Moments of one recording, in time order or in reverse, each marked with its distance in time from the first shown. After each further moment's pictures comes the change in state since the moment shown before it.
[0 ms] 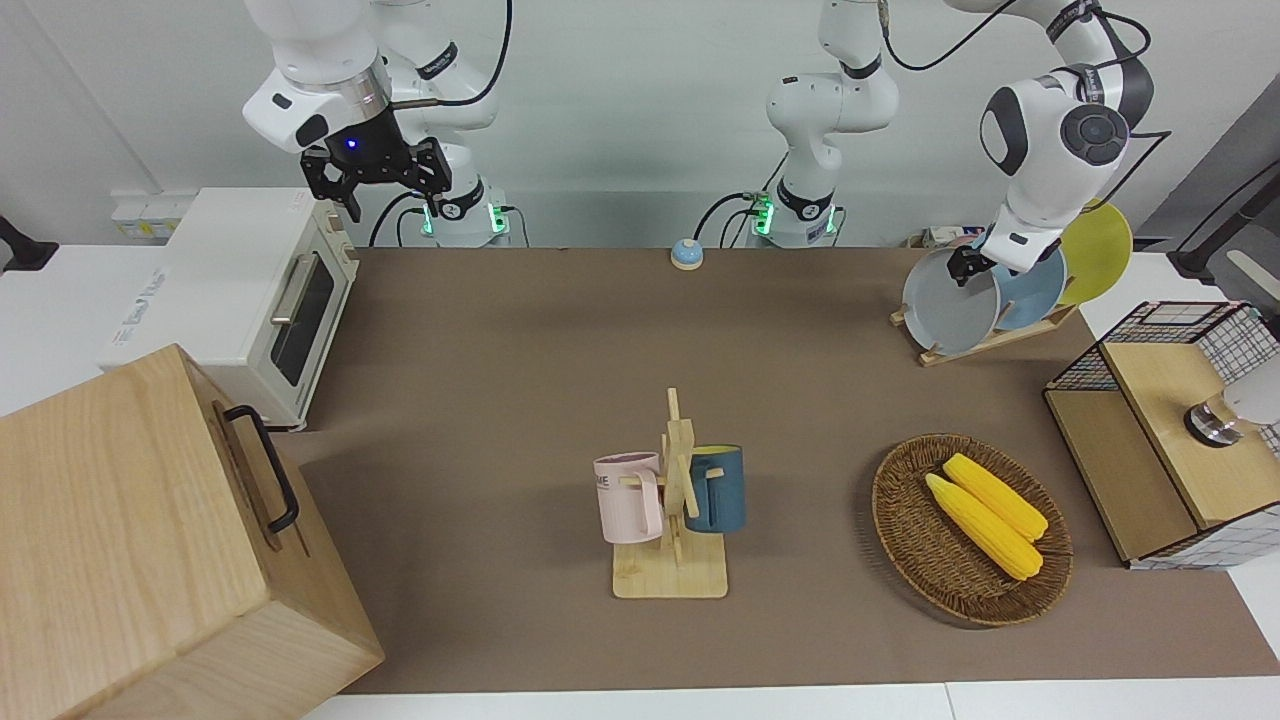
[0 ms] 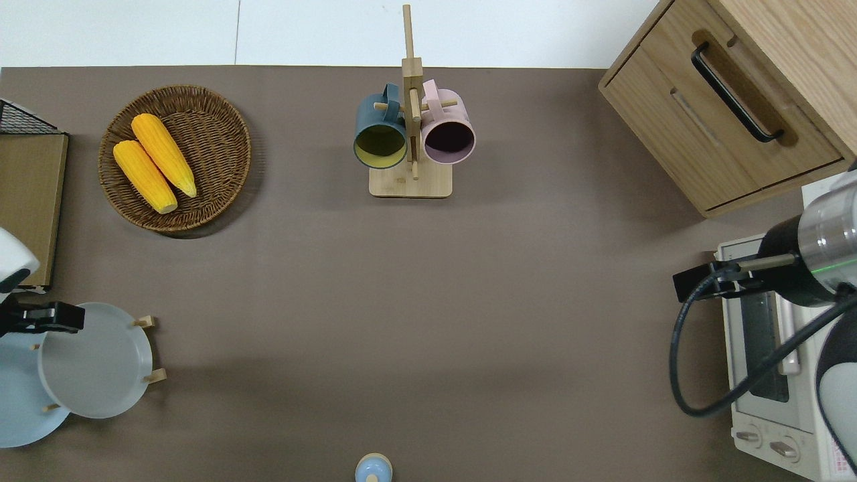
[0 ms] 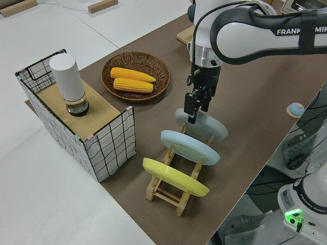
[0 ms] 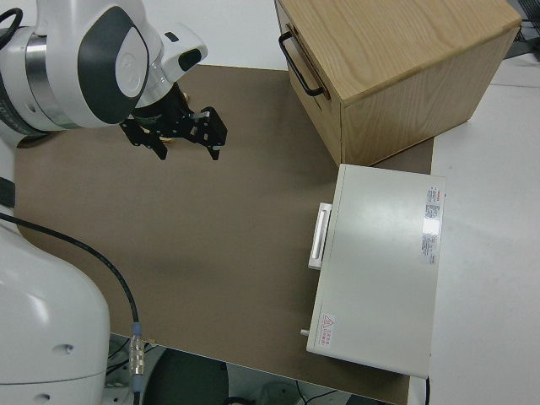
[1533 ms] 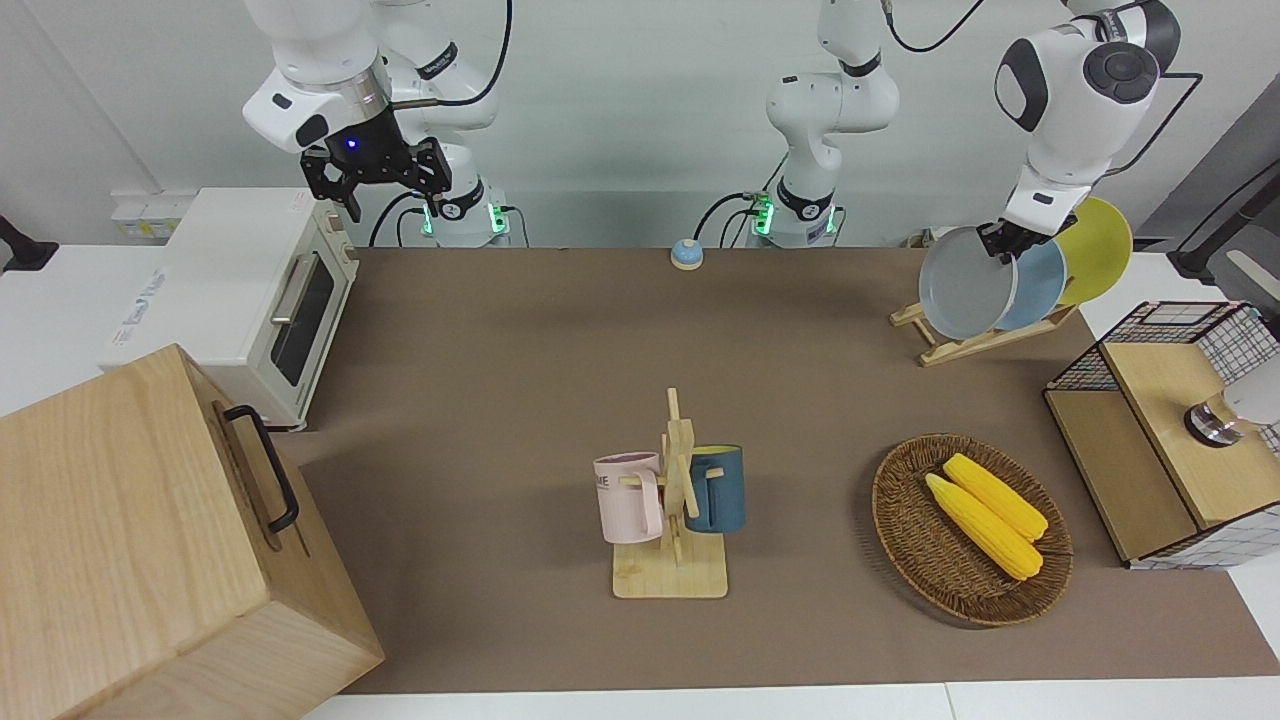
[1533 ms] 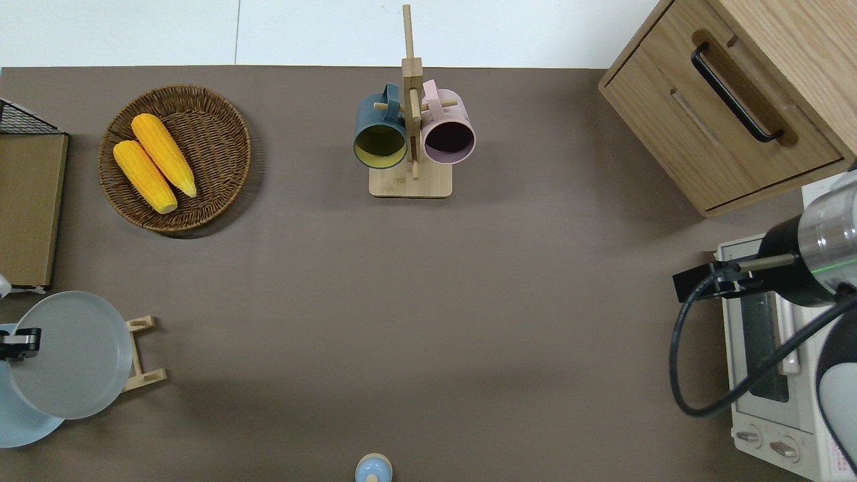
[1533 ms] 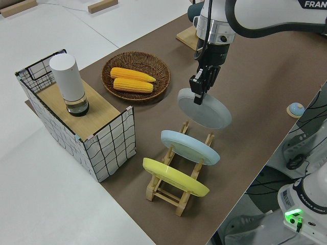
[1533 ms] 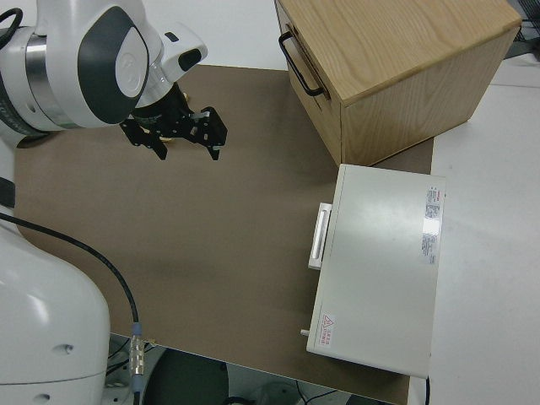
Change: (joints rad) left arm -0.022 -0.058 -0.007 0.098 0.013 -0.078 0.000; right arm 0.000 0.000 0.000 0.000 0.000 0.000 0.000
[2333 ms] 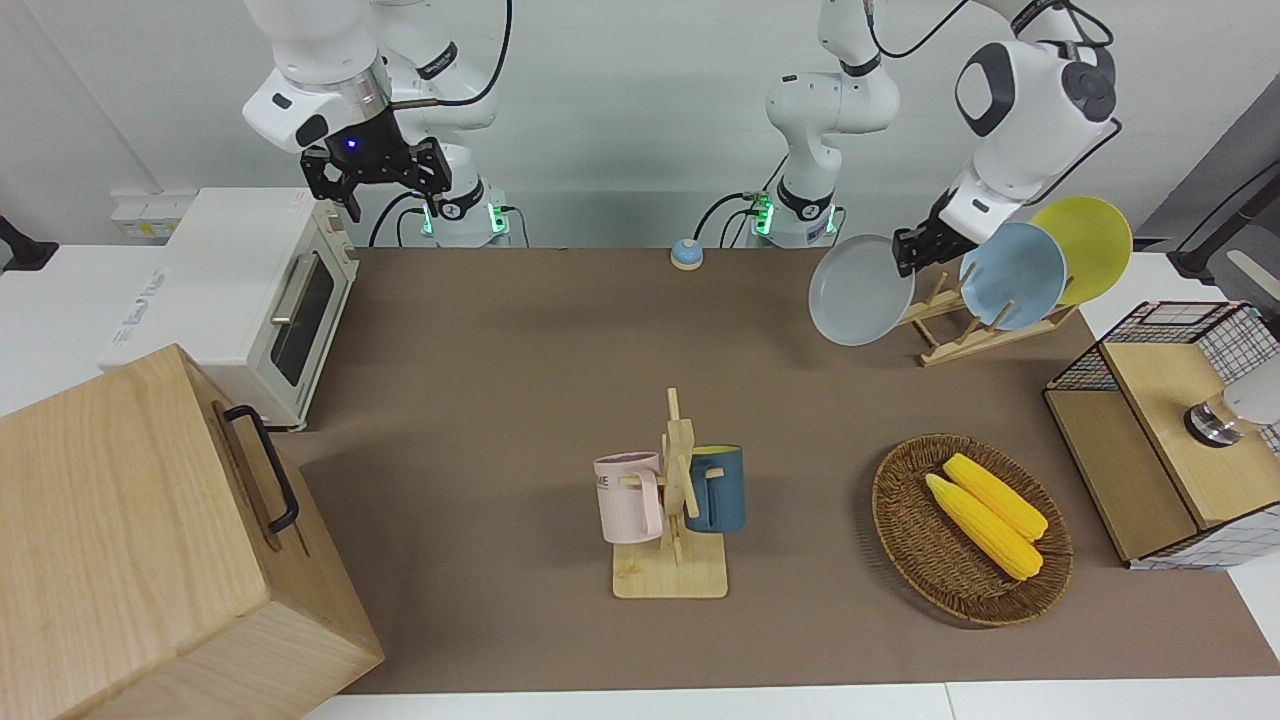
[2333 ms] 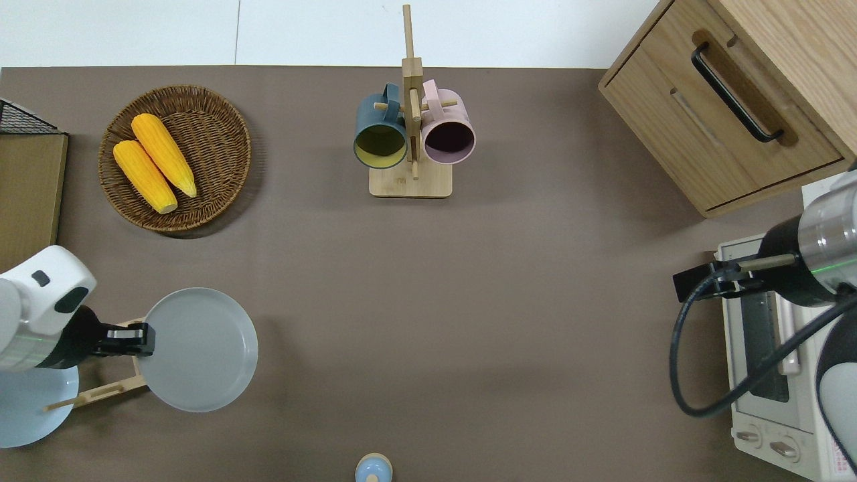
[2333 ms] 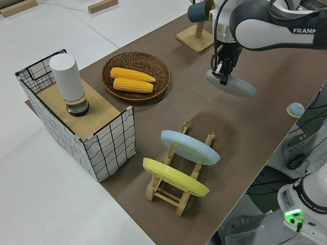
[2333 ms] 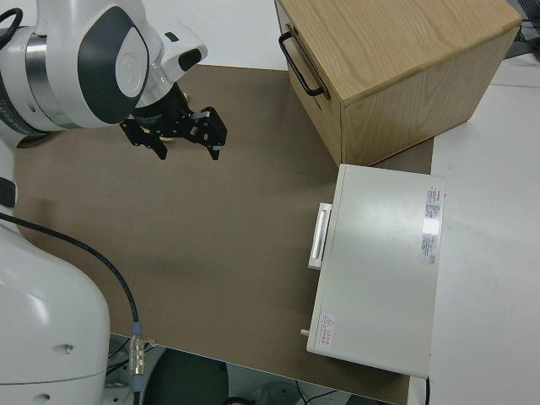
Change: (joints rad) left arm -0.035 -0.009 -0.070 -0.084 -0.413 0.023 -0.021; right arm 0.000 0.000 0.000 0.000 0.000 0.000 0.000
